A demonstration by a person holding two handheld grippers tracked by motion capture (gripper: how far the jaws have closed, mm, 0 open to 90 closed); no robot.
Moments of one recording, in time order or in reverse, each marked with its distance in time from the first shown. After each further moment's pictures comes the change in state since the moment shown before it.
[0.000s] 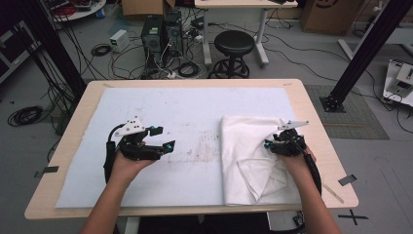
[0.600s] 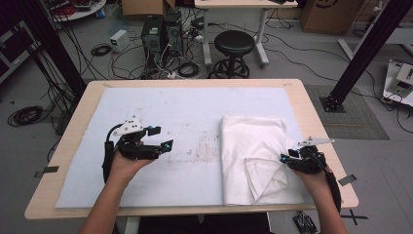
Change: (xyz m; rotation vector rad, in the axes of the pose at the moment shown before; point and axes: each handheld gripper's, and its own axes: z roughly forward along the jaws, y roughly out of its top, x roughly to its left) left arm 0.006 -0.002 -0.003 0.002 0.015 -0.015; right arm -0.018 -0.055 -0.036 0.000 0.028 0.089
